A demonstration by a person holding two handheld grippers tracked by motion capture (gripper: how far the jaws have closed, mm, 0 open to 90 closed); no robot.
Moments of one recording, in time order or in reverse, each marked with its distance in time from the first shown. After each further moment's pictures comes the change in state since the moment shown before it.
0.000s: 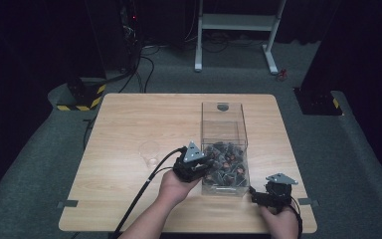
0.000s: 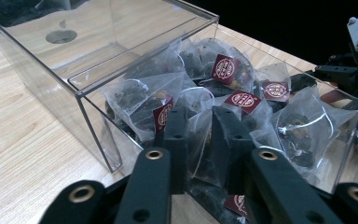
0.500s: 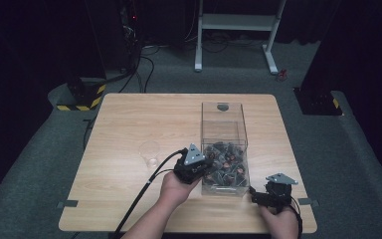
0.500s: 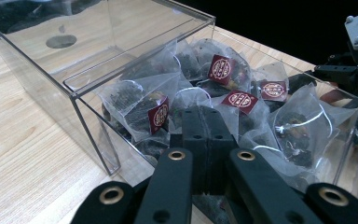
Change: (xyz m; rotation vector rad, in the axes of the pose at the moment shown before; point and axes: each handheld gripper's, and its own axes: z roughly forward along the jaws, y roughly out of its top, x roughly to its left) left arm -0.004 -0.003 0.000 -0.020 0.005 0.016; right arm 0.000 0.000 0.000 0.000 0.001 0.000
